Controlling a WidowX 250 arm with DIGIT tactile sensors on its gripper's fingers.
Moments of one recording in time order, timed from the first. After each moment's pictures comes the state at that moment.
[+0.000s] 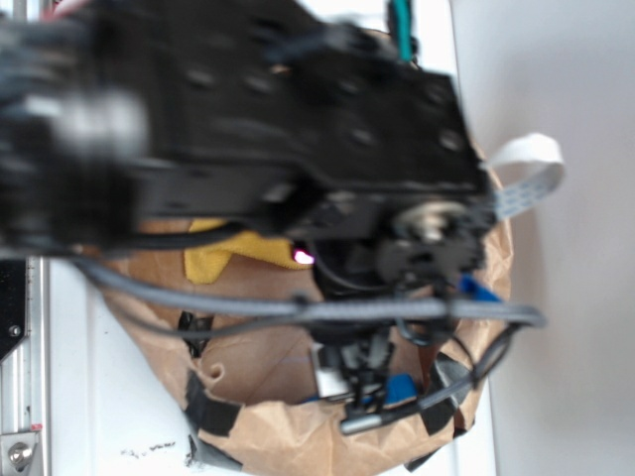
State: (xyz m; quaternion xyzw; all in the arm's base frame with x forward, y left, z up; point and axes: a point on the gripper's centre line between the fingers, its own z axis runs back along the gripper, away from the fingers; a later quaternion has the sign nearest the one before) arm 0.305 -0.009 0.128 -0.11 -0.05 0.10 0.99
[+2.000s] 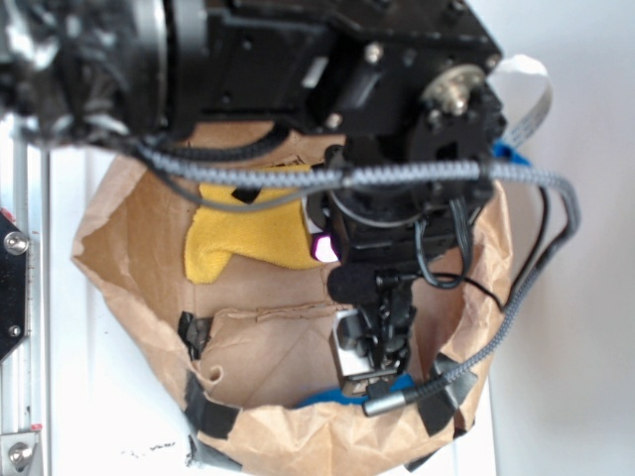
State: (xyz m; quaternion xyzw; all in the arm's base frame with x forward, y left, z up) arm 0.307 -0.001 0.131 -0.19 -0.06 0.09 0.98
